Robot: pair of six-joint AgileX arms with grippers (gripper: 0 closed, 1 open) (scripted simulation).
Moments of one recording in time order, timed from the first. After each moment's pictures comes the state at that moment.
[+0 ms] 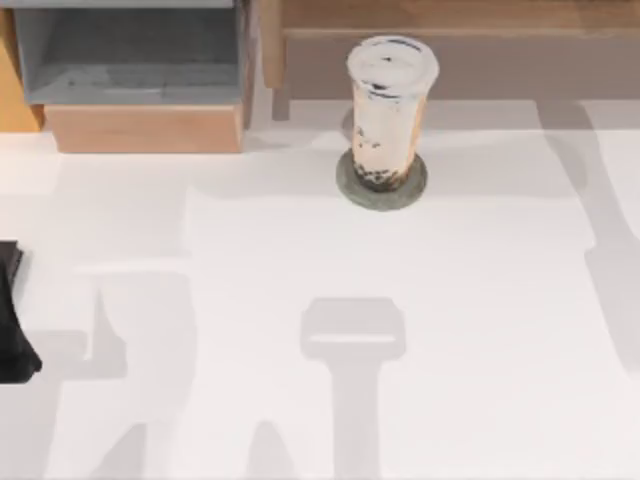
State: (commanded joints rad) left arm 0.00 0.00 0.00 0.00 0.00 0.00; right arm 0.07 1.91 1.85 0.05 0.11 0.02
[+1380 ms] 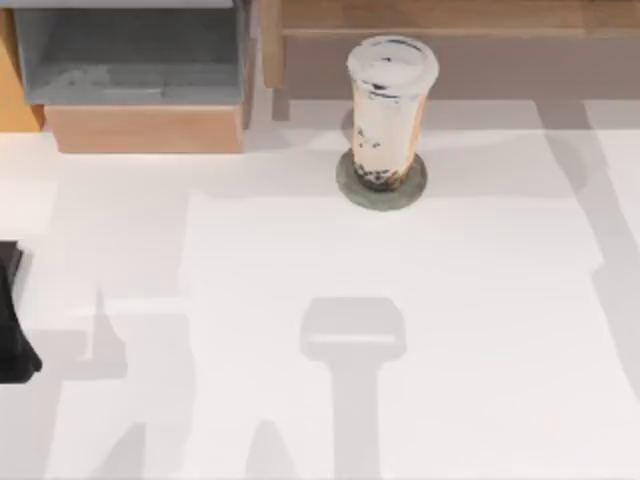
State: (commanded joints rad) left arm 0.00 0.00 0.00 0.00 0.00 0.00; right arm 0.08 1.79 1.70 0.09 0.11 0.02
